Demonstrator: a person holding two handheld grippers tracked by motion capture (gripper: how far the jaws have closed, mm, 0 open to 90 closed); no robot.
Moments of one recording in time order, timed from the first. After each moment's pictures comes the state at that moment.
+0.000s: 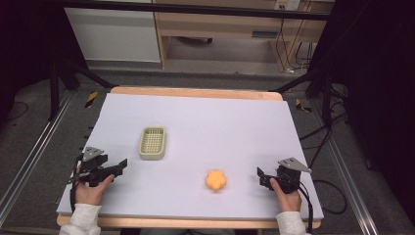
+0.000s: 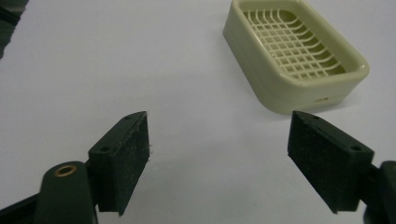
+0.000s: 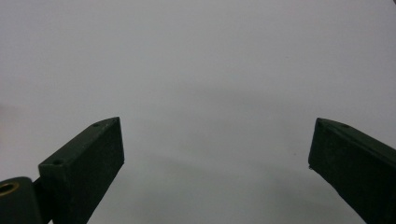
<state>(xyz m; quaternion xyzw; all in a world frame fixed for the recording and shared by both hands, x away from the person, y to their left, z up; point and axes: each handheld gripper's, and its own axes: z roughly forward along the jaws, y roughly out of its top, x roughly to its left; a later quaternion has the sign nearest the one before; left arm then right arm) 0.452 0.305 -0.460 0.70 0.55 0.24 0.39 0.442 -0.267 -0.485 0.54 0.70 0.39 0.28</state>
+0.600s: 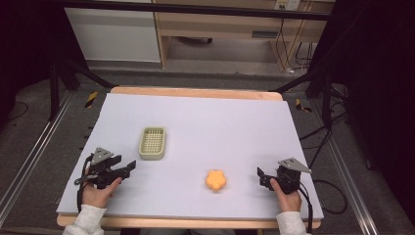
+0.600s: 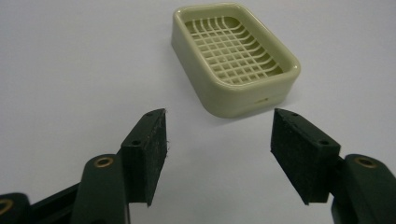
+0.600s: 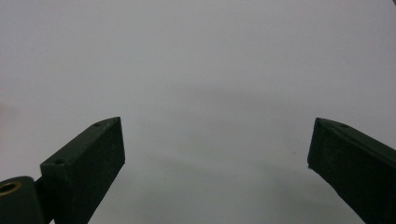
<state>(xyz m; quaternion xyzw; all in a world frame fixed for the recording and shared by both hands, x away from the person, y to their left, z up) 0.445 0.274 -0.456 0.73 0.50 0.22 0.40 0.441 -0.267 -0.486 0.54 0.69 0.39 0.28</state>
